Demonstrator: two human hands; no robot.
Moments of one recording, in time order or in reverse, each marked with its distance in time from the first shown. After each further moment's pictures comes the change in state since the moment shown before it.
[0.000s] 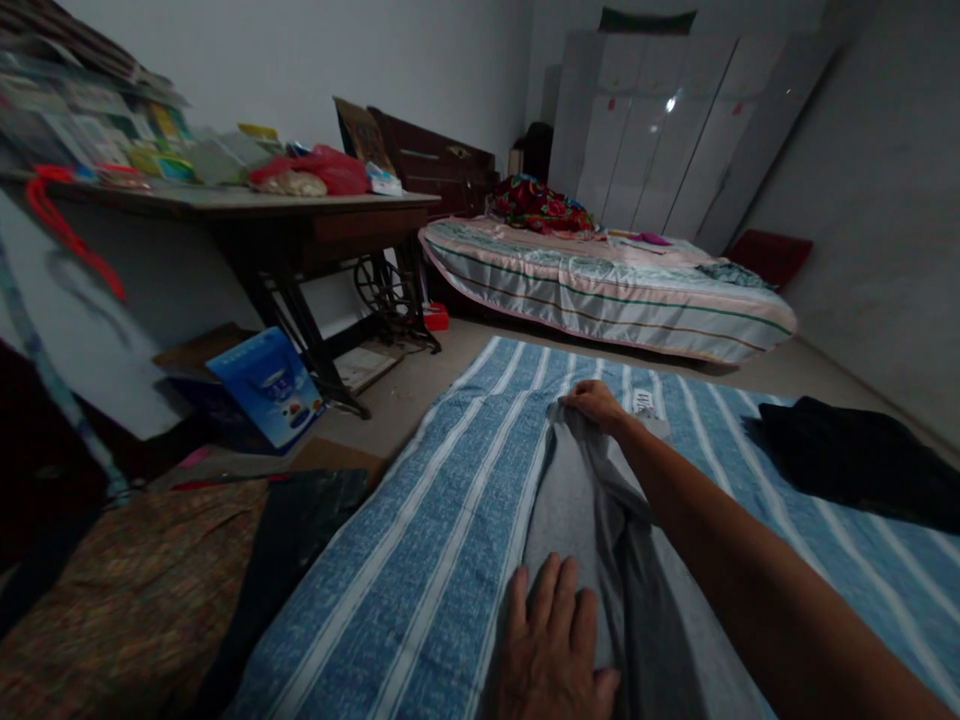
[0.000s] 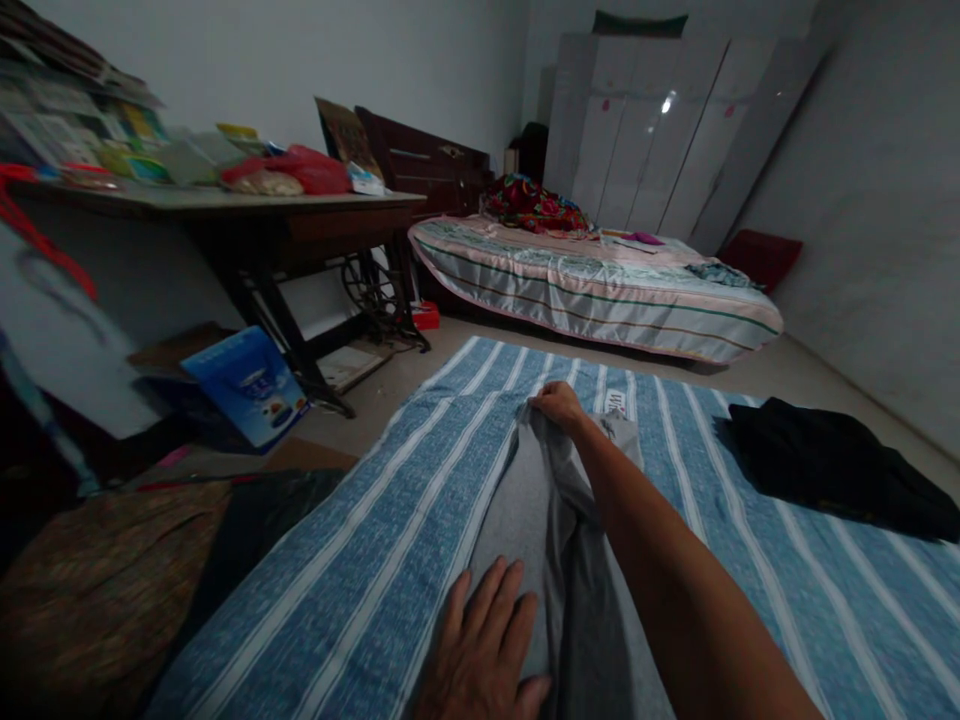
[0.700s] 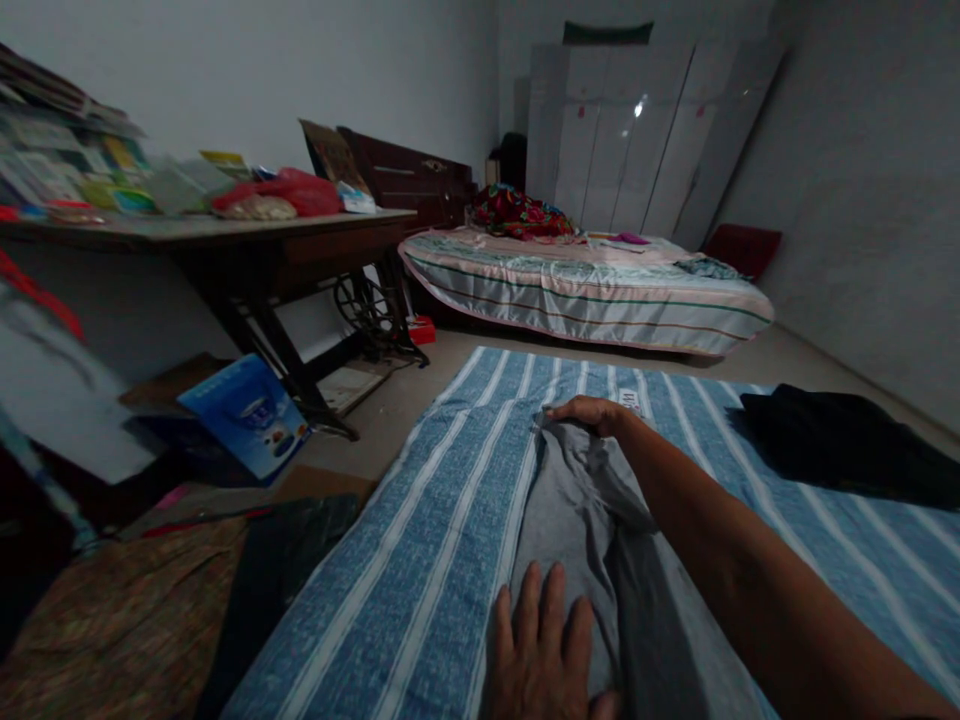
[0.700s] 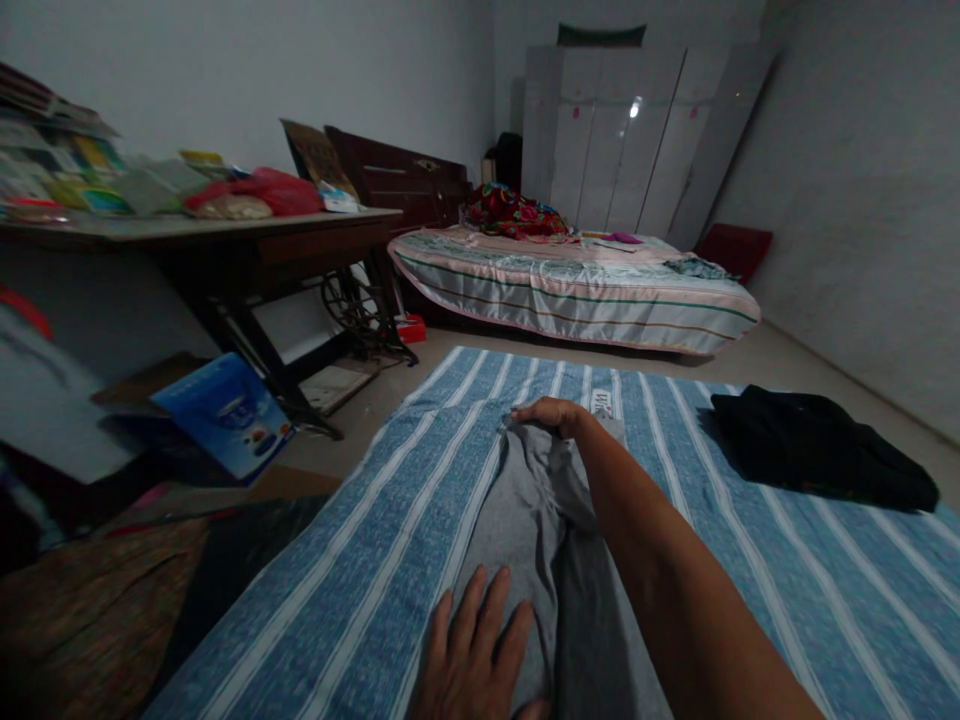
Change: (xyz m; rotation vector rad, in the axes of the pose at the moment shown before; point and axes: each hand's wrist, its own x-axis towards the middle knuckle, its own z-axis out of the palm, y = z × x) left_hand -0.006 -0.008 0.009 0.193 -0.027 0.018; right_hand 0.000 -0.001 -0.021 0.130 -0.486 0.390
